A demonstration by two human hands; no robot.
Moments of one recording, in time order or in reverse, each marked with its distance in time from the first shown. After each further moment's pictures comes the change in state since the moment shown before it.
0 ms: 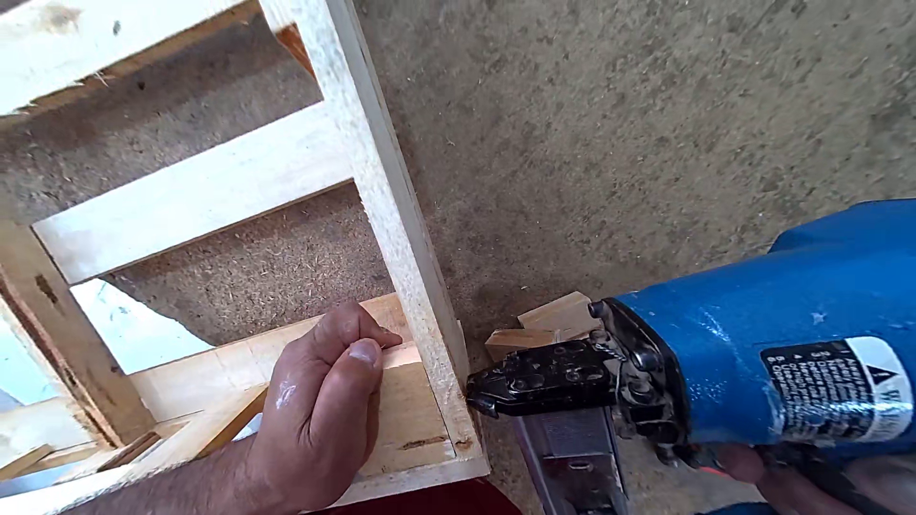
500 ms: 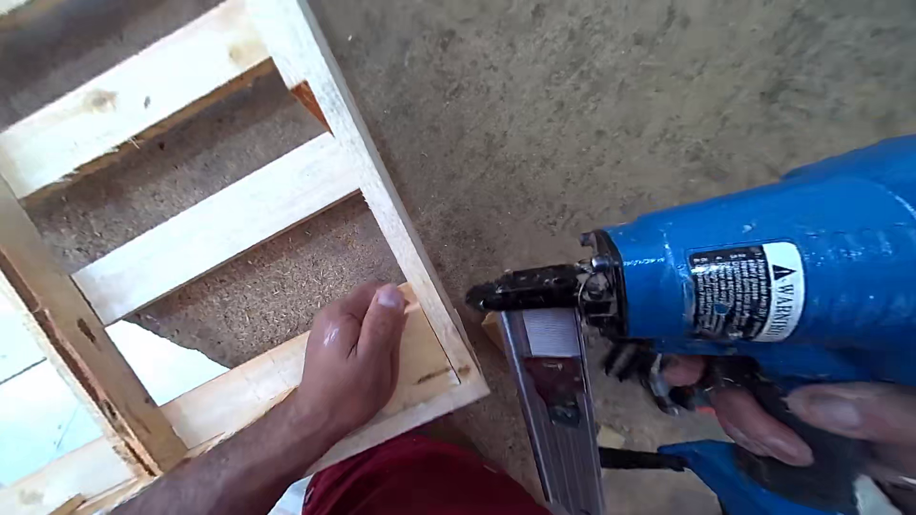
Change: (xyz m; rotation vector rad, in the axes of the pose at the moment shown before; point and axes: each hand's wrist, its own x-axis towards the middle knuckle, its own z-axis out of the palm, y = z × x) left_hand 0.011 0.013 0.004 0.222 -0.025 0.016; right_hand -0.030 0.030 0.049 -0.109 0.281 -0.331
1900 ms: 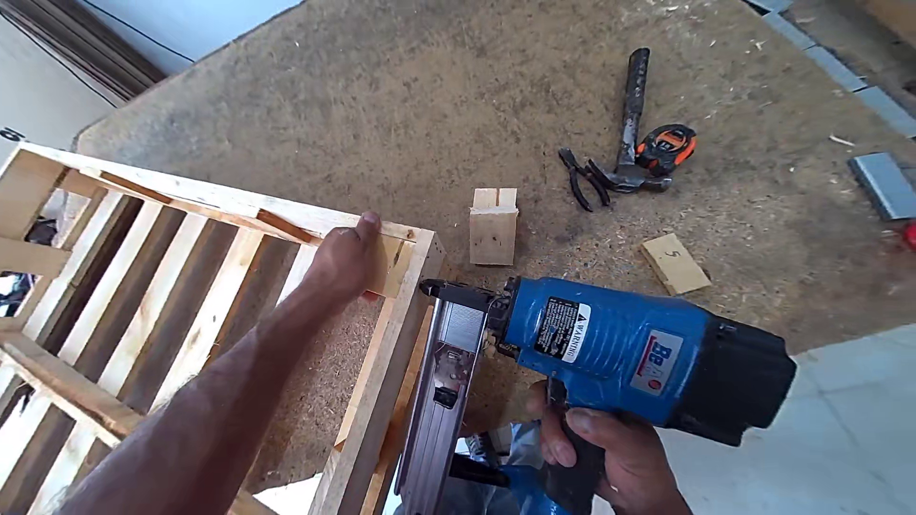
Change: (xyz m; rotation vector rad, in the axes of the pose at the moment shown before) left_hand 0.018 0.037 -0.011 0.631 -0.368 0.152; right_hand 0.061 0.337 0.320 0.789 0.484 -1.105
